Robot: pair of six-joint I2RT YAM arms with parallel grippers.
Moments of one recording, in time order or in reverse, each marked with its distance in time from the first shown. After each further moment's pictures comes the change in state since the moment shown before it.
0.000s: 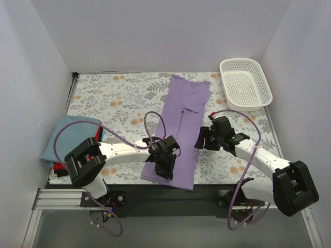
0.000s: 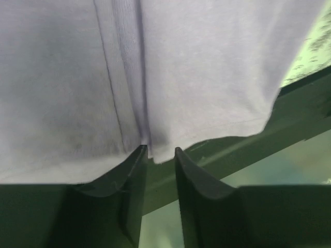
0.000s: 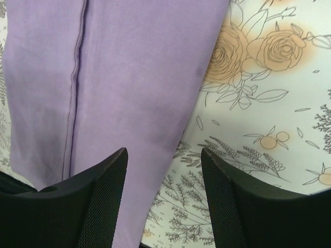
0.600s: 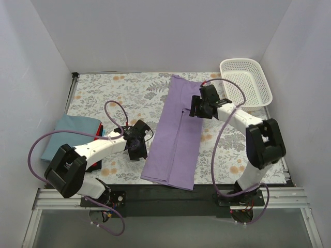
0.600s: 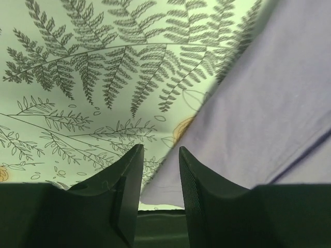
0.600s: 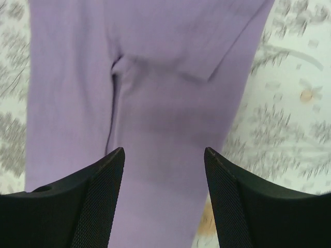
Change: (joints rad) left arm 0.396 -0.213 -0.109 -0.142 -0.309 0.011; right arm -0.041 0.477 0.554 -0.048 0.185 -0.054
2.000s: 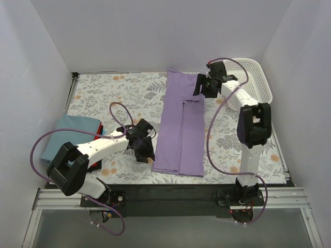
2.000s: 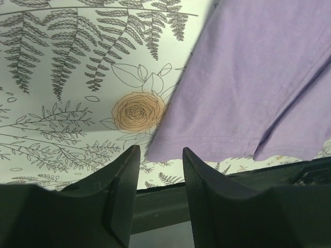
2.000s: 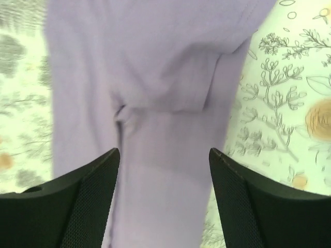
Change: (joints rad) left arm -0.021 0.027 0.011 0.046 0.197 -0.068; right arm -0.186 0.514 0.708 -0.208 -0.178 -0.142
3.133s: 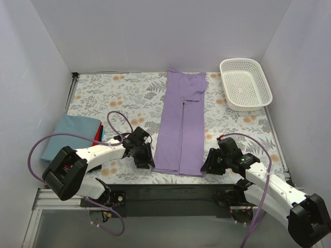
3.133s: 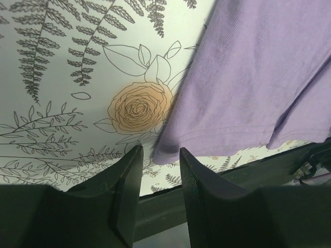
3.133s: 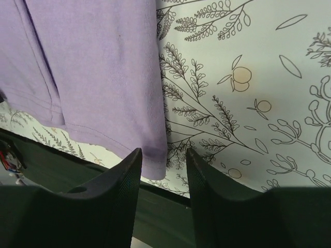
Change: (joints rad) left arm -0.003 -0.057 -0.177 0.179 0.096 0.016; right arm 0.292 -1.375 -1.537 0.026 -0.083 0.460
